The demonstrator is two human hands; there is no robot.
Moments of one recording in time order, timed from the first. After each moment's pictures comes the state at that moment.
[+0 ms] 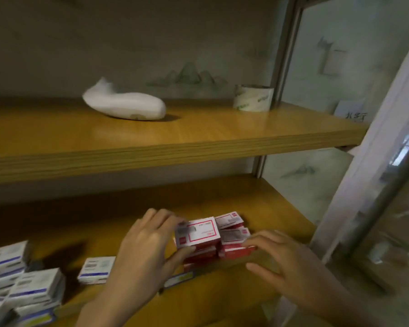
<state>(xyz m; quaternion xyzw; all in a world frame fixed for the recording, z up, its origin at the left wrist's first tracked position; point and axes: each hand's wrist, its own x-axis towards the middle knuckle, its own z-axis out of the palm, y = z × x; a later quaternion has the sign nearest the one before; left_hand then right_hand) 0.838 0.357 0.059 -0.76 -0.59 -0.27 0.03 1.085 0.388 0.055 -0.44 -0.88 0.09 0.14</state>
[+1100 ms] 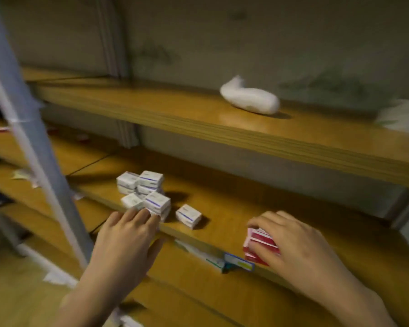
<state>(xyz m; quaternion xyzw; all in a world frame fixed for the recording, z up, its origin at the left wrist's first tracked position) 0.848 0.241 0.065 -0.46 -0.87 -0.01 0.18 1.025 0.426 0.087 -0.16 -0.98 0.05 0.11</state>
